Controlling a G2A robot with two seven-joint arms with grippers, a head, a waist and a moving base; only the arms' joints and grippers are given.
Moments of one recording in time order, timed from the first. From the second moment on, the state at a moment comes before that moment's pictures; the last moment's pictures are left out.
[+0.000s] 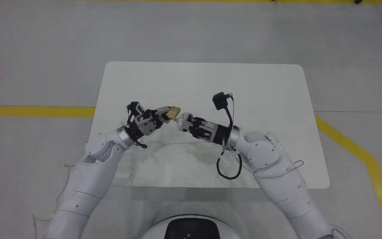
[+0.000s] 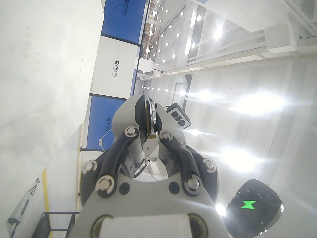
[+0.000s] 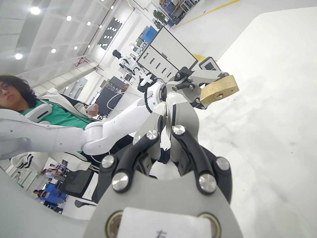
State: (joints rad) left arm 1.14 -1.23 -1.26 -1.32 -0.73 -0.05 -0.87; right arm -1.13 -1.20 1.06 -1.68 -0.15 -0.40 0.64
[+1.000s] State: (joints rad) left arm 1.18 -1.22 -1.26 -1.37 -0.70 -0.07 -0.92; right arm -1.08 -1.22 1.02 -1.59 -0.18 -0.35 0.58
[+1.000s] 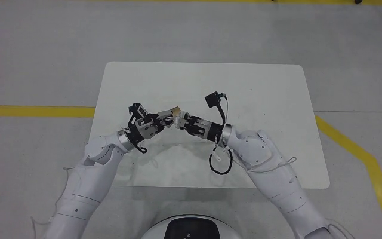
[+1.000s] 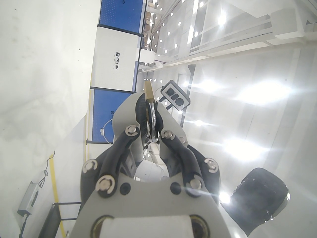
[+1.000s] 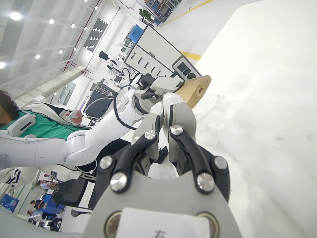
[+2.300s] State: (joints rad) left arm 1.14 -1.20 -1.29 -1.35 -0.69 -0.23 -1.25; right arm -1.17 -1.19 1.21 -1.58 0.07 -0.43 0.62
